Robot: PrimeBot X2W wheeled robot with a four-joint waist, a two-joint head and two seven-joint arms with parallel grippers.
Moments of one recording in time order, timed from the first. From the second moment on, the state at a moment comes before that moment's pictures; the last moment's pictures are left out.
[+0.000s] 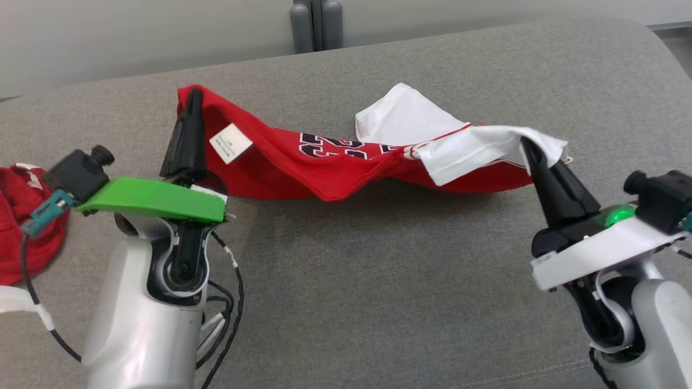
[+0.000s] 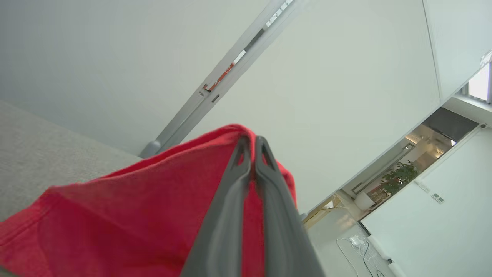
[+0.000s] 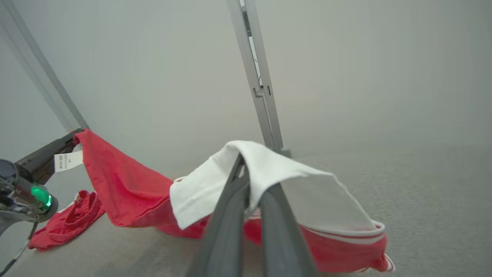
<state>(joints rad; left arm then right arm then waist) -0.48 0.05 -0.15 0.26 -0.92 -0.12 -0.10 -0.19 -0.21 0.15 -0.20 0.49 0.13 0.07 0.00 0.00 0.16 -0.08</state>
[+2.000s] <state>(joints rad) -0.80 0.22 -0.27 0.54 -1.12 -0.13 -0.26 -0.95 -0.45 0.58 0.43 0.79 0.13 -0.15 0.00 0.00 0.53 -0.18</state>
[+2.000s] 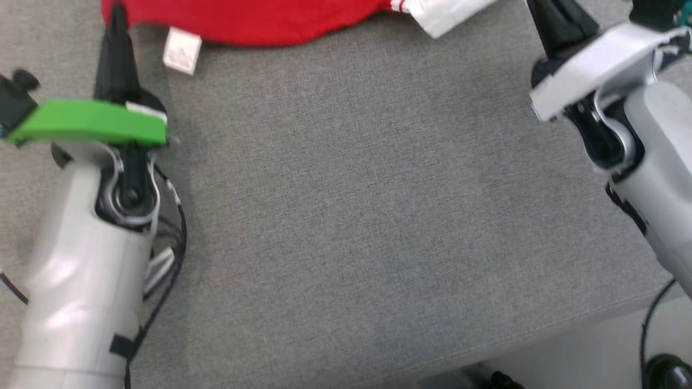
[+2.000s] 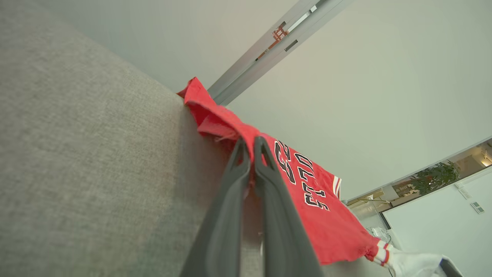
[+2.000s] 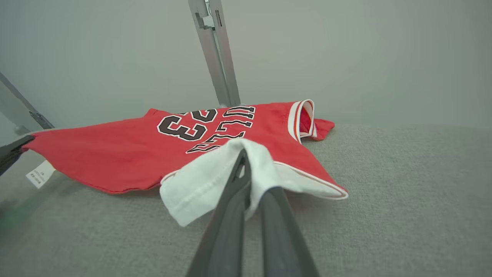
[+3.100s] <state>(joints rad) -0.12 0.28 -0.46 0.35 -0.90 -0.04 -0.20 -0.05 -0.42 0.05 -0.02 0.67 0.13 0.54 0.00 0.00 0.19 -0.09</state>
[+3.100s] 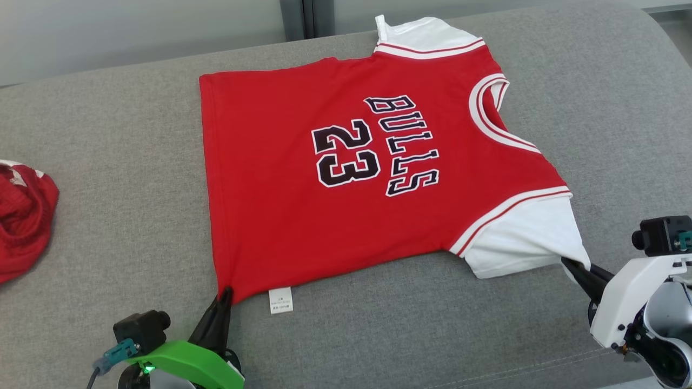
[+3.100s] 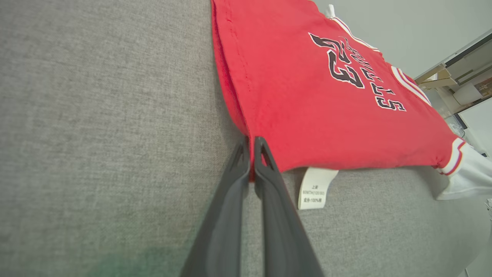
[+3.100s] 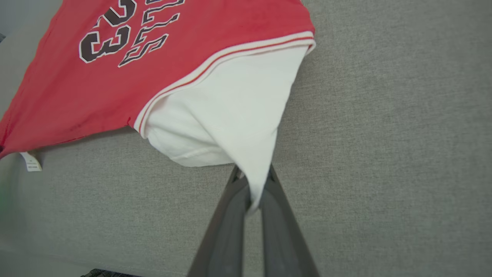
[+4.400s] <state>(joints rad) -0.51 0.21 -0.45 0.53 -0.88 0.02 -0.12 -0.50 -0.28 0.09 0.21 0.53 0.13 0.33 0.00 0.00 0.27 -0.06</state>
